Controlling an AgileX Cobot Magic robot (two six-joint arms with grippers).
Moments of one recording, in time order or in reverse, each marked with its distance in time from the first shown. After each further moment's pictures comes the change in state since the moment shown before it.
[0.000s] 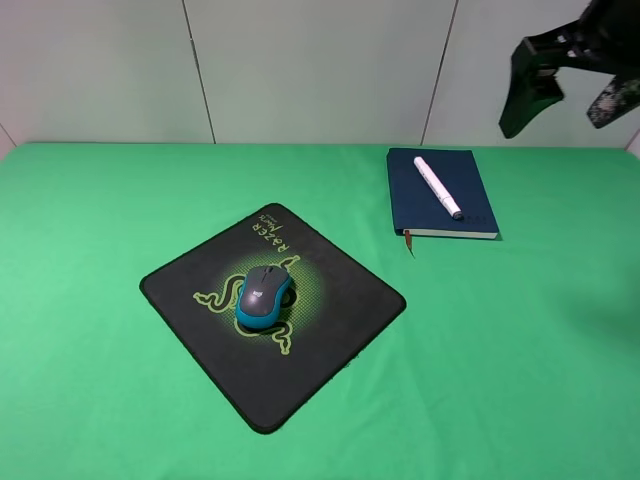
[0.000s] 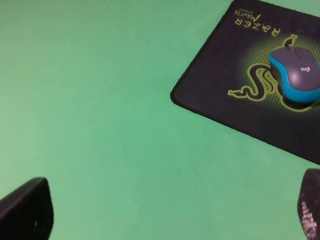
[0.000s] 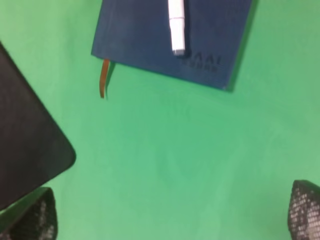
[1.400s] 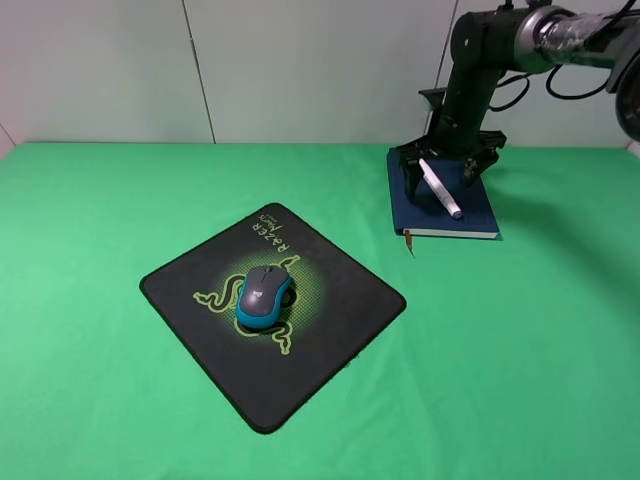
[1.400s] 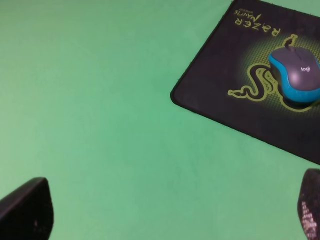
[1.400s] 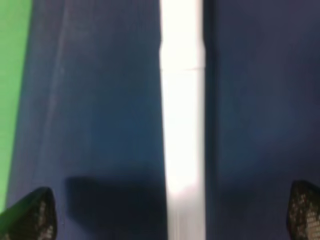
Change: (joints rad) left arm 0.000 0.000 0.000 0.000 0.000 0.000; right arm 0.000 0.896 -0.609 -0.045 -0.065 -0.007
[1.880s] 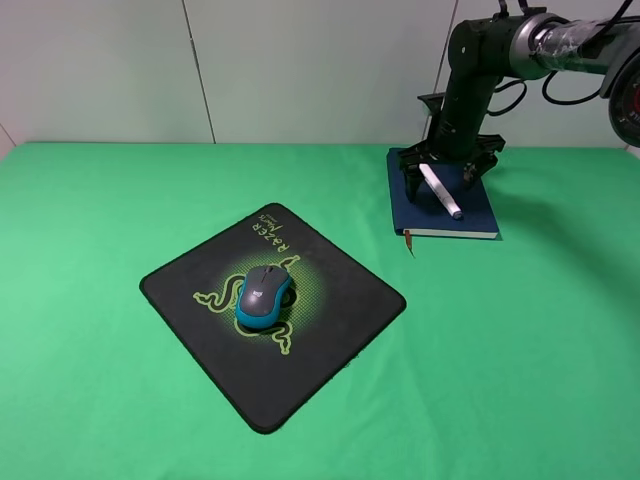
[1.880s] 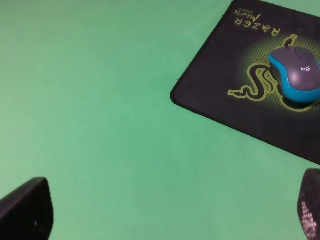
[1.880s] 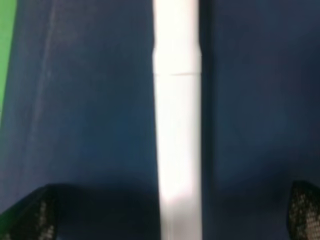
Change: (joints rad) left arm 0.000 0.000 0.000 0.000 0.000 0.000; right arm 0.000 0.034 0.000 -0.011 -0.017 -0.001
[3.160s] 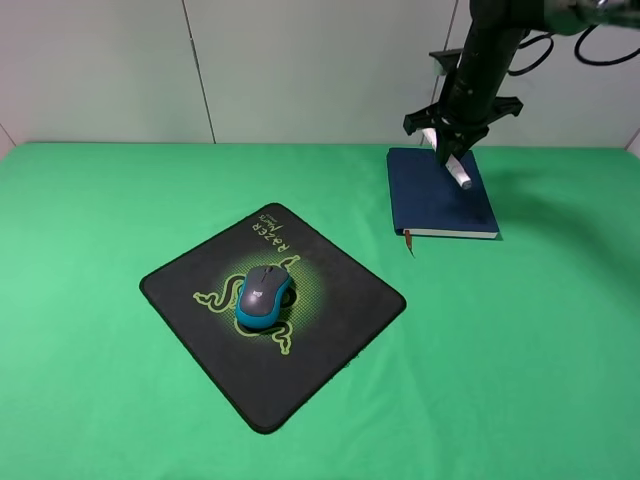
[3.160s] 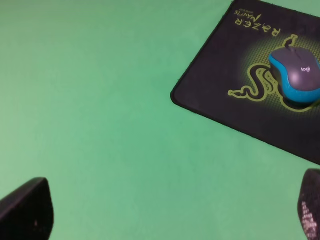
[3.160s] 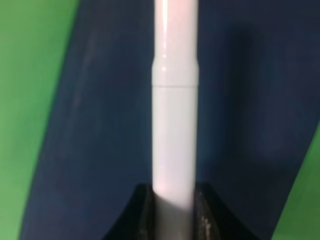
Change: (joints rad) left arm 0.000 0.000 0.000 0.000 0.000 0.000; right arm 0.000 -0.105 0.002 -0.009 0.026 -0.015
